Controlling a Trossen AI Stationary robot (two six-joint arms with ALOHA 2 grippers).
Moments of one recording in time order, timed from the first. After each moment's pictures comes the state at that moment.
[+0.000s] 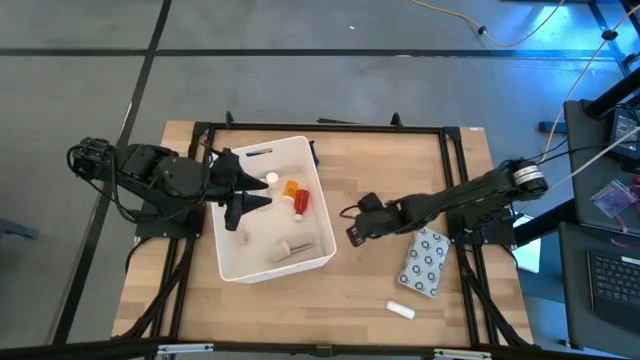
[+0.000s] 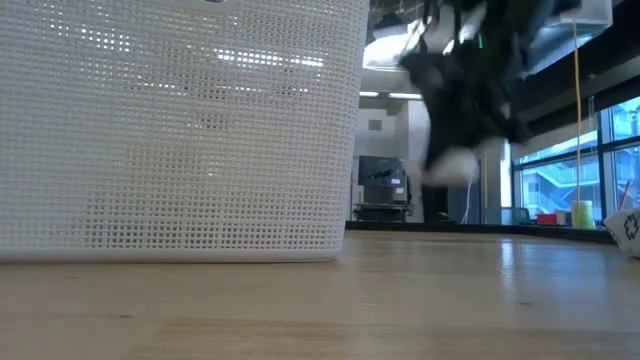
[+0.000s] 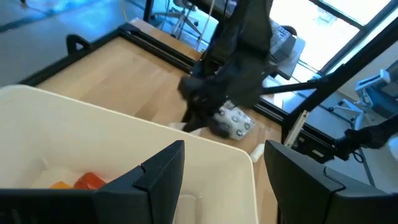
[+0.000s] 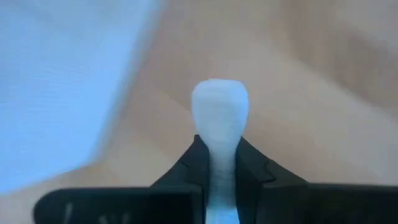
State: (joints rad) left arm -0.34 1.10 1.46 -0.83 -0.44 -0.68; right arm 0.22 1.56 1.00 -0.56 0.31 1.13
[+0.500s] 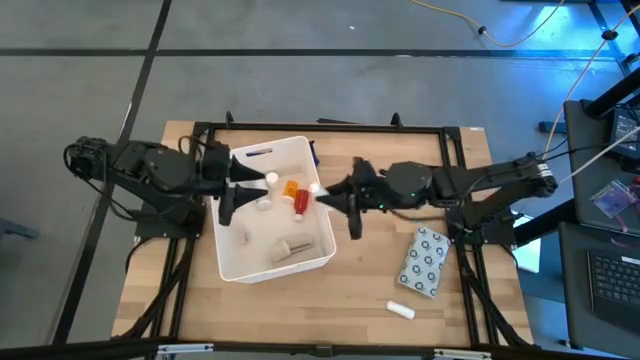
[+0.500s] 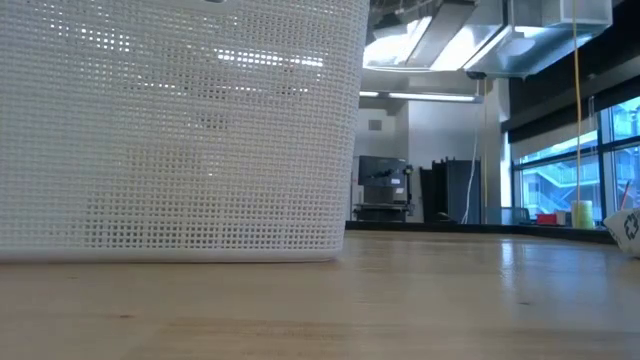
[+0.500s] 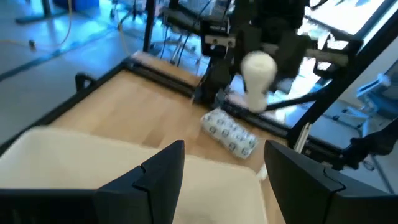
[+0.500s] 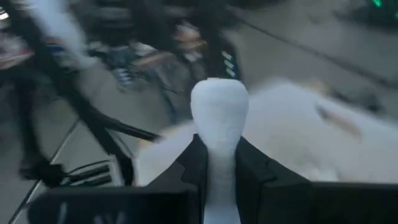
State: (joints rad) left arm -0.34 1.06 1.46 -0.78 -0.48 -0.54; right arm 0.21 1.48 1.48 -0.18 0.25 0.36
